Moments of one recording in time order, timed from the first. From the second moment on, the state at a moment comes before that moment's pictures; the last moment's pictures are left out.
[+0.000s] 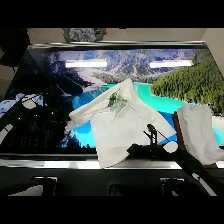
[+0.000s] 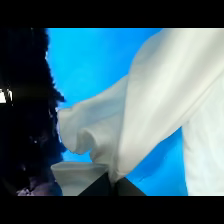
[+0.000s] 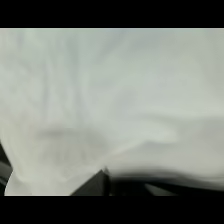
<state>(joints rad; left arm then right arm) 0.04 -1.36 0.99 1.05 -1.07 -1.32 0.30 -1.00 0.29 -0.58 0.70 1.27</state>
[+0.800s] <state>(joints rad) 0.14 -0.73 1.59 1.04 -0.65 -1.48 0.34 -0.60 1.42 -1.83 0.83 1.31</state>
